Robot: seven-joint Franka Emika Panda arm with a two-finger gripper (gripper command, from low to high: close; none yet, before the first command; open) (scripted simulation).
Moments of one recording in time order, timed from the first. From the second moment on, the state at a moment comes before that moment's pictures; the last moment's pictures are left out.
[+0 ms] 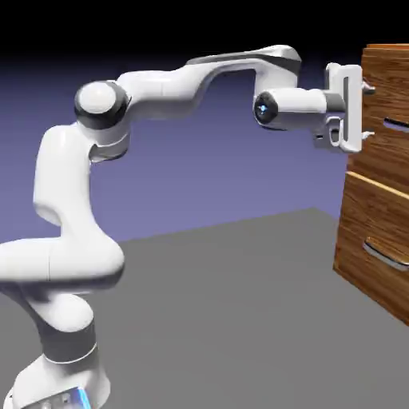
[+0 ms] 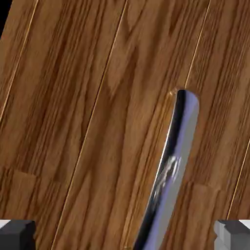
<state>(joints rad) -1.99 -0.74 1.68 -1.59 2.39 2.80 0.50</state>
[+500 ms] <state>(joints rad) -2.37 -0.89 1.92 -1.22 2.50 2.84 0.67</state>
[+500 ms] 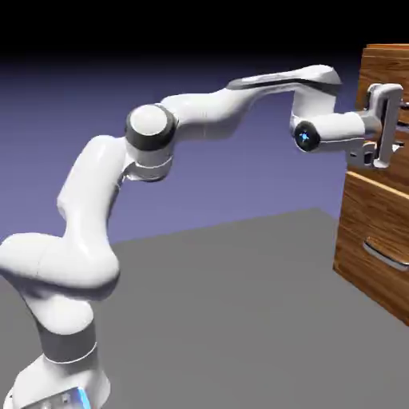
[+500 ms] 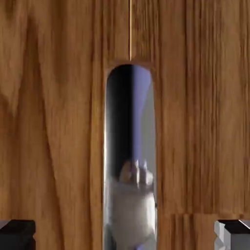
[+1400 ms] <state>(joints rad) -1.49 -0.66 1.28 -2.05 2.64 2.66 0.32</state>
